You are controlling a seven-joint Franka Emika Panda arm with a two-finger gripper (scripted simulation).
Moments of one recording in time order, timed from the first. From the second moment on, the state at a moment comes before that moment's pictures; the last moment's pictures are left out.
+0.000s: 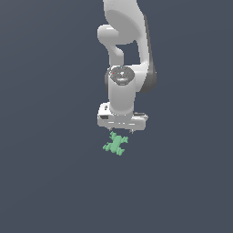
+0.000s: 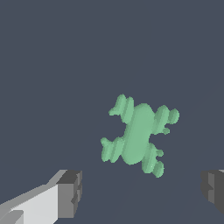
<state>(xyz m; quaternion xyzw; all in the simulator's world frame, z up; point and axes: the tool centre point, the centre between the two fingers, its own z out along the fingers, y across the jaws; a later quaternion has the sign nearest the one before) 0.012 0.021 0.138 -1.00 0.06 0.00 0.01</state>
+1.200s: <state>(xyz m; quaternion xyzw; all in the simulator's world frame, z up) 0.019 0.001 0.060 -0.98 0.20 0.00 0.00</state>
